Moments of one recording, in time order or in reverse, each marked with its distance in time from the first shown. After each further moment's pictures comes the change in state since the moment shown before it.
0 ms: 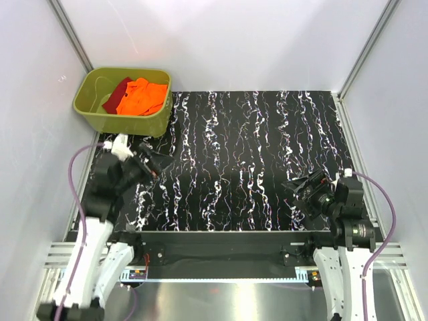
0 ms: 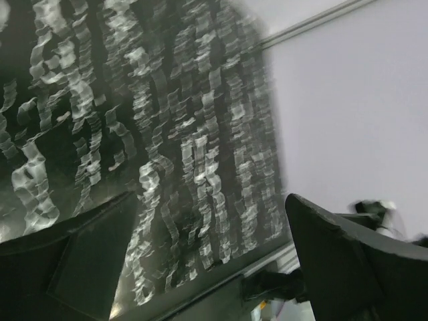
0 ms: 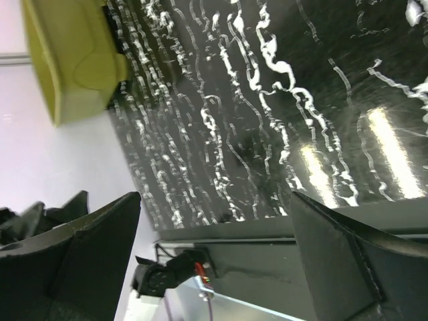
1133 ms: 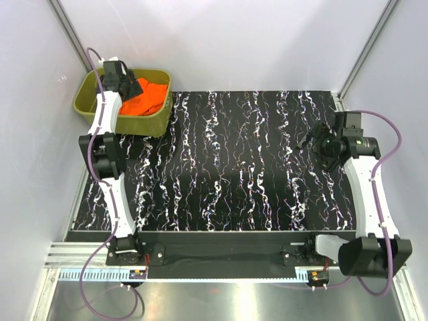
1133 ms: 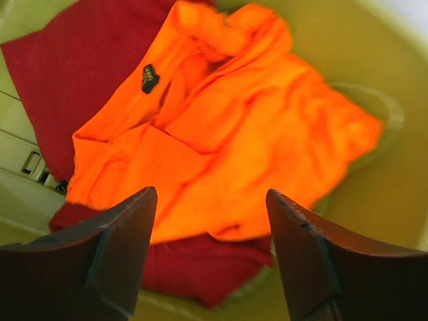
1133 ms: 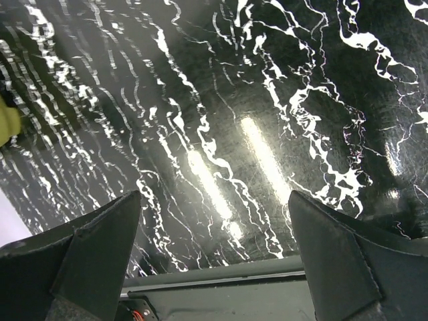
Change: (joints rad) left arm 0.244 1.694 1.568 -0.225 -0.436 0.523; right arm -0.001 0.815 0.593 -0.067 0.280 -0.373
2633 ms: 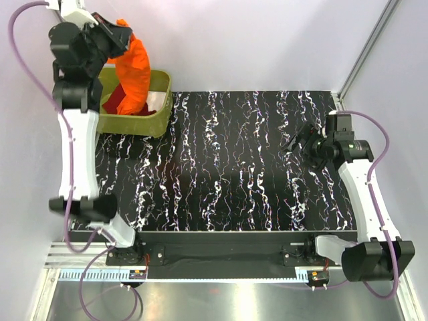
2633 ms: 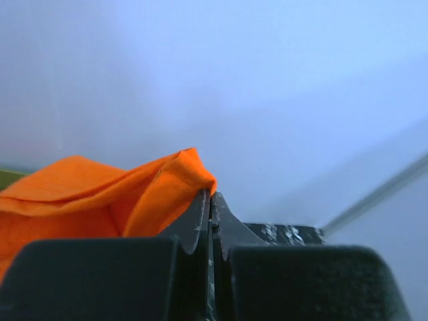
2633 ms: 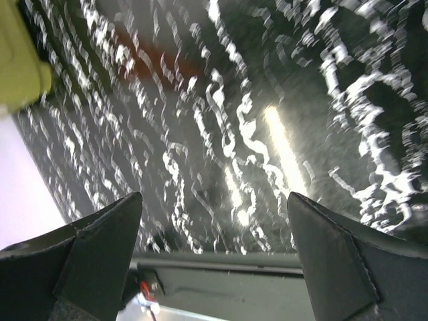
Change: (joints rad) left arm -0.096 -0.568 0.024 0.162 0.238 -0.161; right arm 0.080 0.005 -0.023 0.058 -0.089 0.028
